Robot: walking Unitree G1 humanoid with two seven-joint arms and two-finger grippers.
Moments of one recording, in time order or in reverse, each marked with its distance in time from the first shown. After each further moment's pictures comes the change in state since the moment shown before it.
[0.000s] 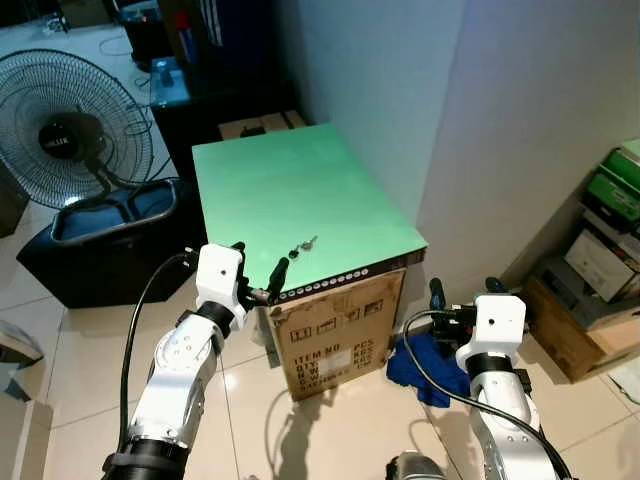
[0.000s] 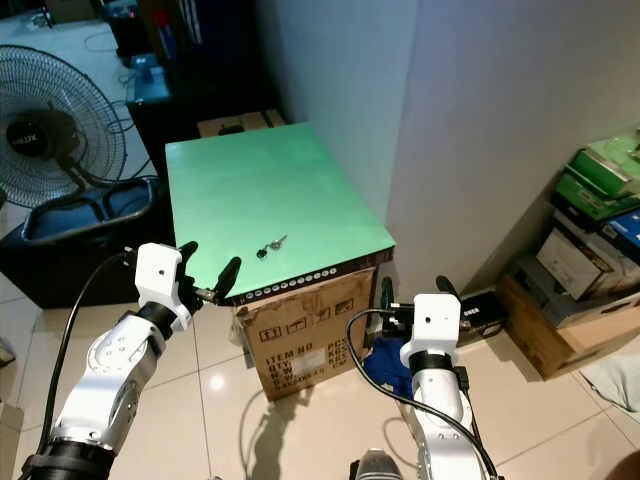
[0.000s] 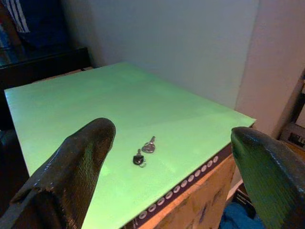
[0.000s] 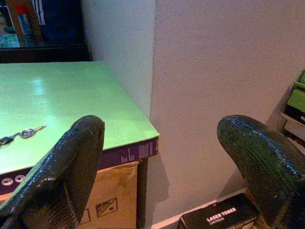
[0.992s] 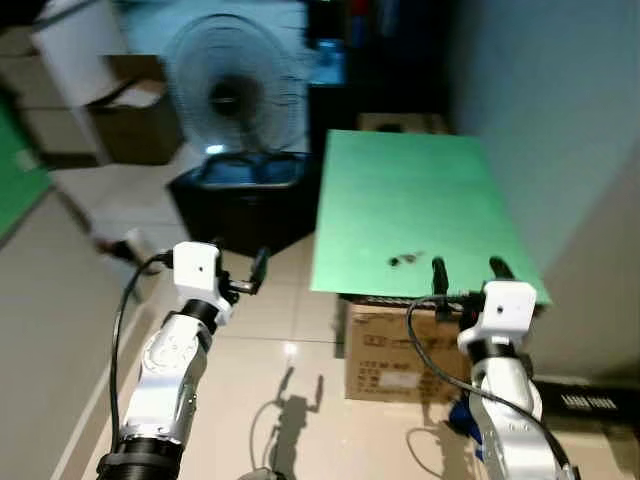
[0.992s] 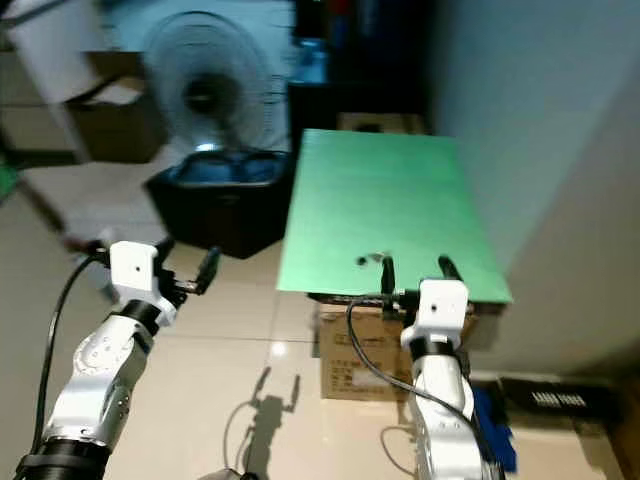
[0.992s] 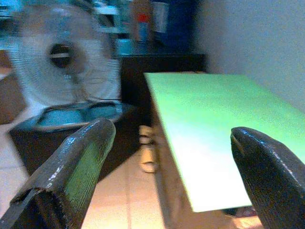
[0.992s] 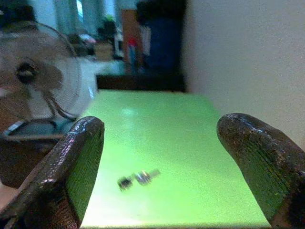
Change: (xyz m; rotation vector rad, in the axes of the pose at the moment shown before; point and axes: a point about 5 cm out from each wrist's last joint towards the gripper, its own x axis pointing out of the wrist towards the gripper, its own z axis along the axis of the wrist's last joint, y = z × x) left arm -0.002 0.015 0.002 -0.053 -0.051 0.083; right arm 0.006 0.001 0.013 0.042 -0.095 0.006
